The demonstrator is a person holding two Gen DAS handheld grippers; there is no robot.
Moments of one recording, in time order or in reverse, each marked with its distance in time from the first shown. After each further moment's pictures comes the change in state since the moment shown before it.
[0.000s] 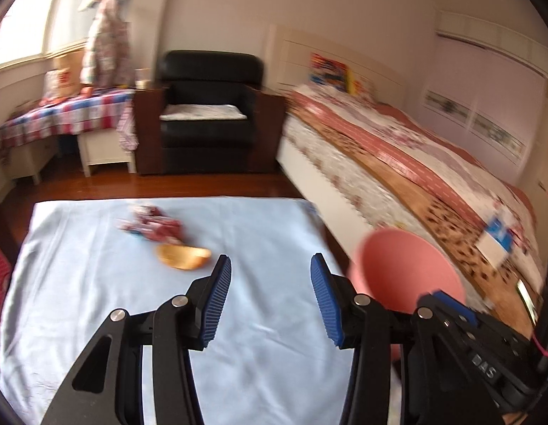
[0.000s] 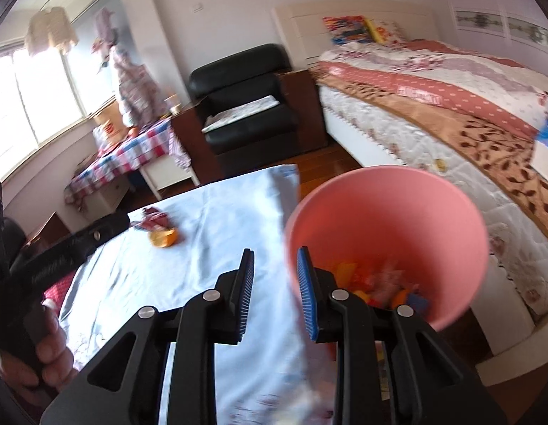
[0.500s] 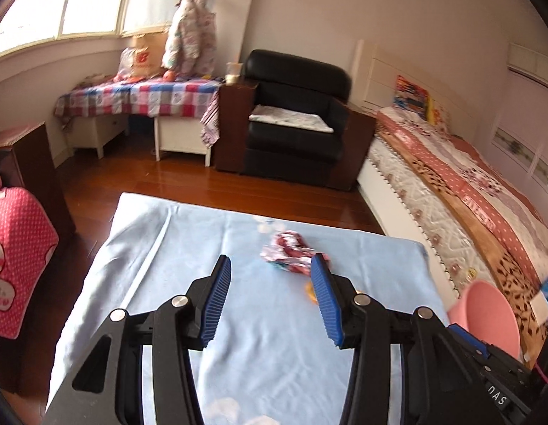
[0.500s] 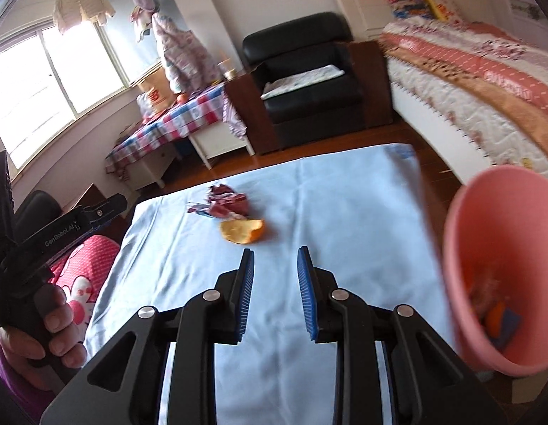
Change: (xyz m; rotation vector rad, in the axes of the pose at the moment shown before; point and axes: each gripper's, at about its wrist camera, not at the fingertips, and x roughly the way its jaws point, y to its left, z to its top) left arm 0.001 0.152 0.029 -0.182 -0.013 0.221; right arm 0.086 0.101 0.012 -0.059 0.130 0.193
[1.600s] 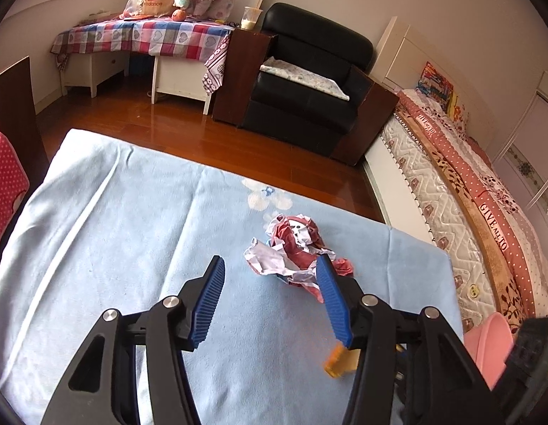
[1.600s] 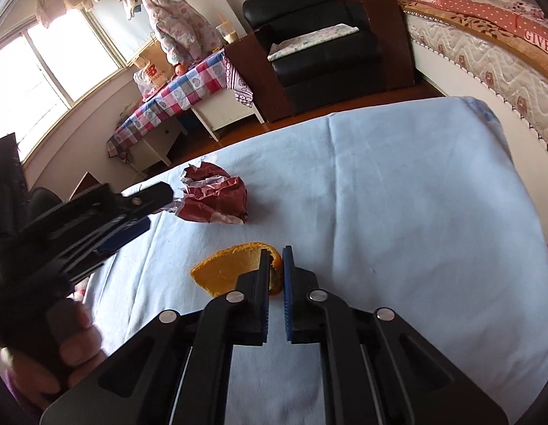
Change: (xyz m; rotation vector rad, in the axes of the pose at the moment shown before) left arm 0.135 0.005 -0.001 -0.147 0.176 -0.036; right arm 0.118 -0.003 0.011 0.052 0.132 0.059
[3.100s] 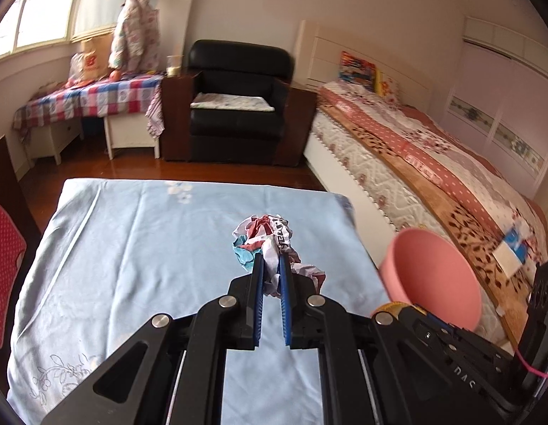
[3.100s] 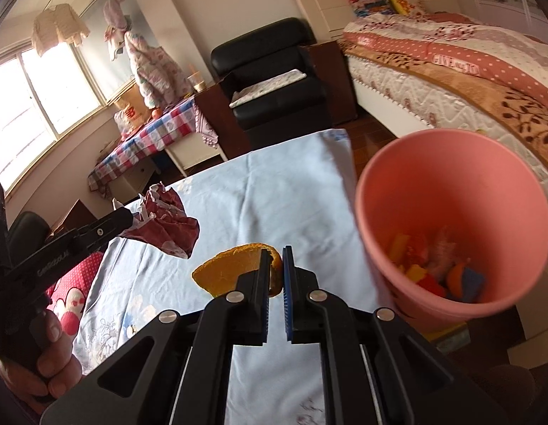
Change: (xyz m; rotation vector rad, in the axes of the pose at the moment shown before) left arm -0.162 -0.105 -0.109 0.299 -0.110 -0.116; right arm -0.180 -0.046 -0.075 0.051 -0.183 -0.141
